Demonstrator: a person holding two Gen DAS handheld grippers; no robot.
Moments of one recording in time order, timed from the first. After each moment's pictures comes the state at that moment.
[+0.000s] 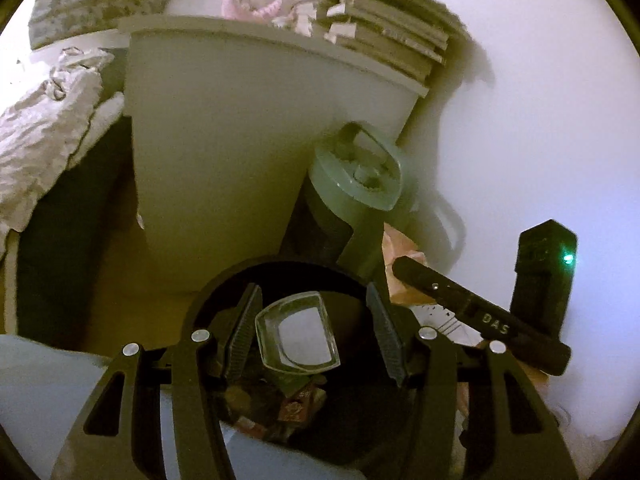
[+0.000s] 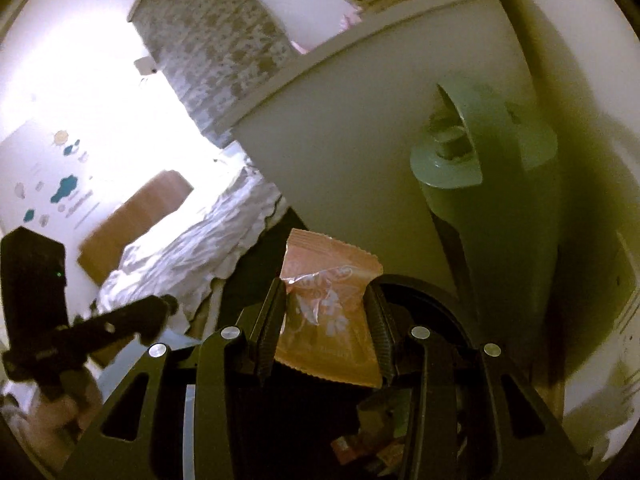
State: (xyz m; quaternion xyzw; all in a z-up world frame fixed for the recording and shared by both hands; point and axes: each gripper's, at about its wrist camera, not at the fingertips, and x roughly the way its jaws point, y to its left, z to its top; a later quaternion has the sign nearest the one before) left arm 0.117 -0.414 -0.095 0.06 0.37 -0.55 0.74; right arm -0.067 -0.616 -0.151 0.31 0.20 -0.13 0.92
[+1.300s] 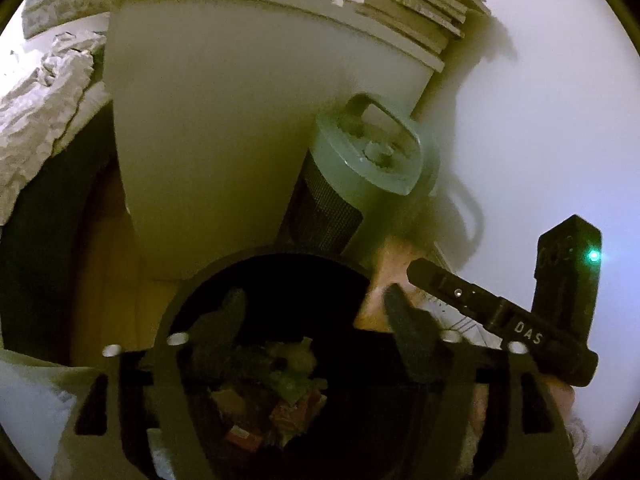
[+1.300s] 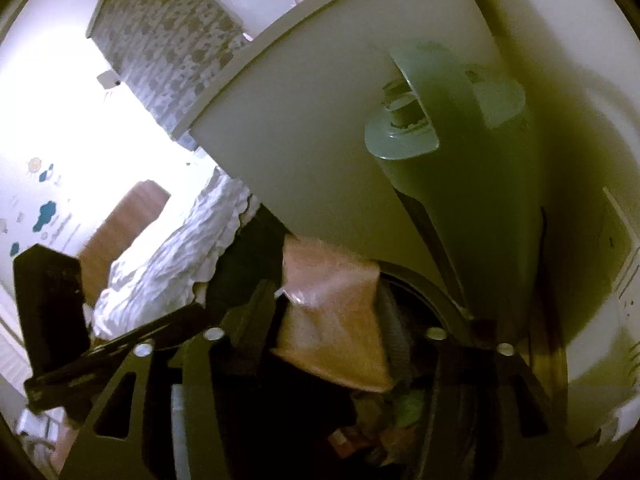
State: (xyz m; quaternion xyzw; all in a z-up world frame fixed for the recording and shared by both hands) left arm 0.122 -0.448 -0.123 0.07 0.39 -0.54 0.74; right arm -0.055 -0.645 -0.168 0.36 0.23 -0.16 0.89
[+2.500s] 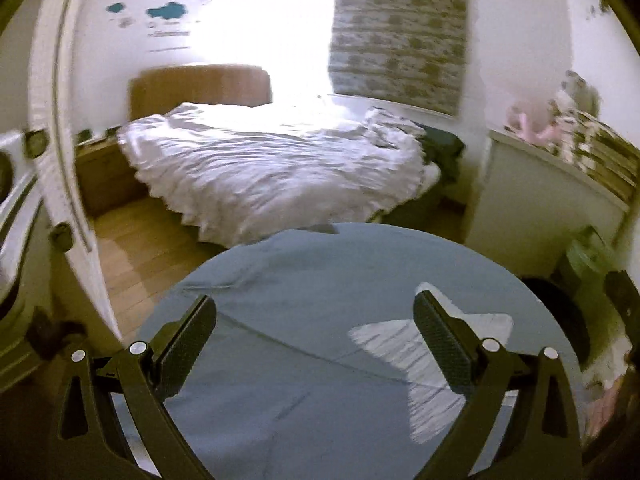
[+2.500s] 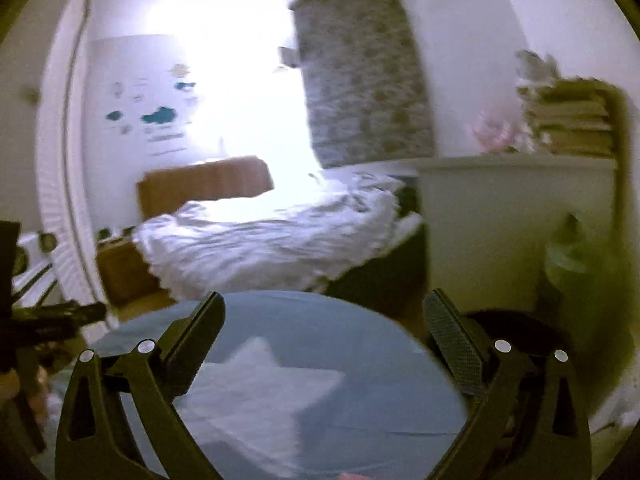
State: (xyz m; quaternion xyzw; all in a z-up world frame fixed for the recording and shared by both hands) left arm 0.012 -0.012 -0.061 -0.02 0.27 -0.06 0.96; right arm -0.095 -0.307 -0.073 0.07 0.11 -0.02 0.99
